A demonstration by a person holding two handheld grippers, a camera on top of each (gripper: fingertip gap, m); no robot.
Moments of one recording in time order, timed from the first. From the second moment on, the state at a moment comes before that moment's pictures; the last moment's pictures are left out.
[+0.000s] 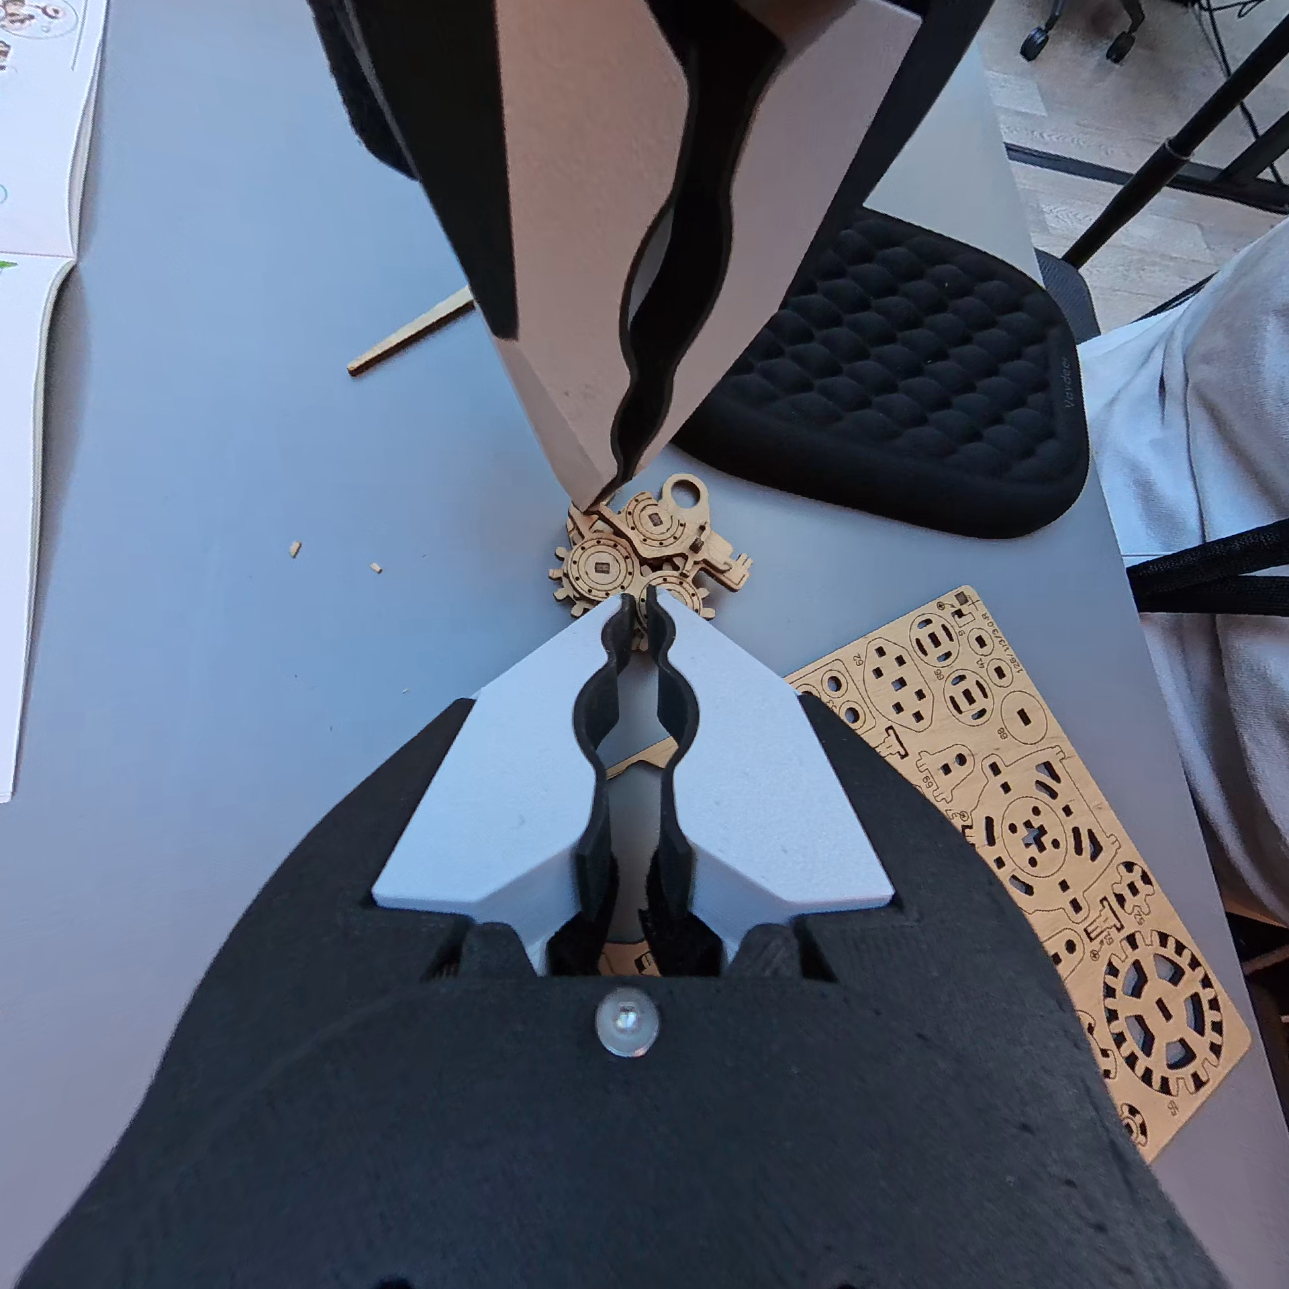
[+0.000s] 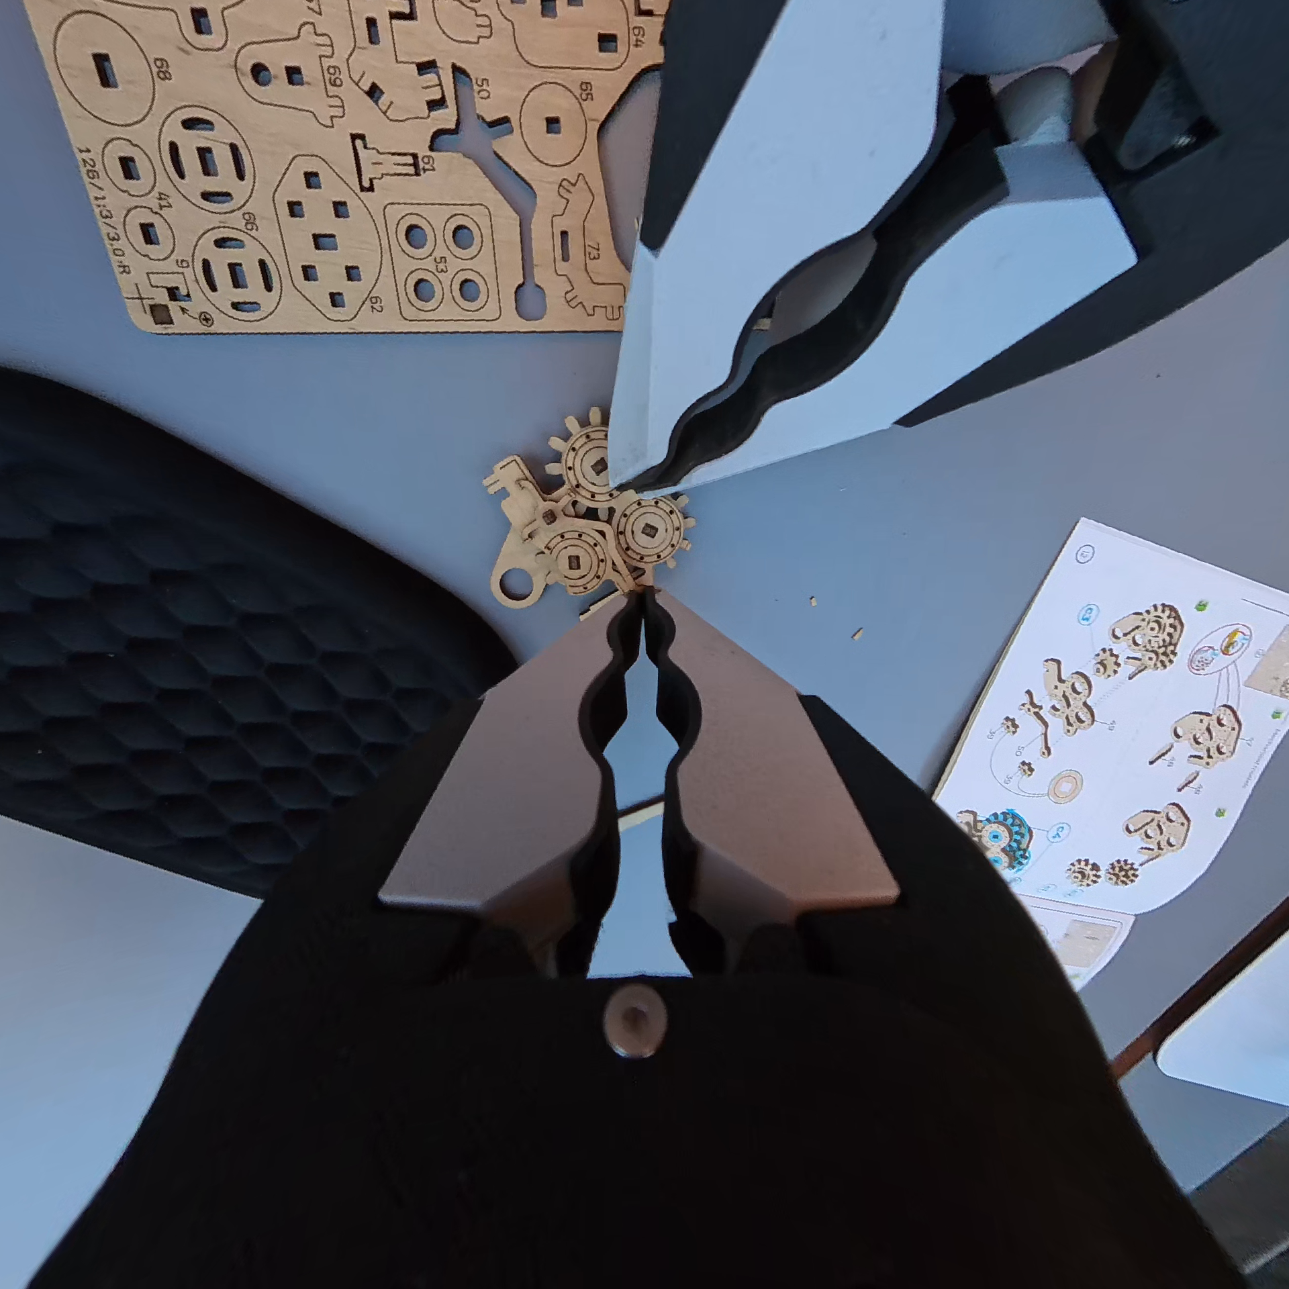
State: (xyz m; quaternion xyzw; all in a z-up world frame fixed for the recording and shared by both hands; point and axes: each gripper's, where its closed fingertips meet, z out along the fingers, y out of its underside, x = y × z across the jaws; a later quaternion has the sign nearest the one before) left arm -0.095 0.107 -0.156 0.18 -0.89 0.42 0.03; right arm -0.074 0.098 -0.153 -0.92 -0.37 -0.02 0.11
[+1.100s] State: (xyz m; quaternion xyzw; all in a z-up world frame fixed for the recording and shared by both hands) left arm -0.095 0.107 -0.156 0.18 -0.88 0.43 0.03; right arm -0.076 0.099 -0.154 -0.92 -0.39 0.01 0.08
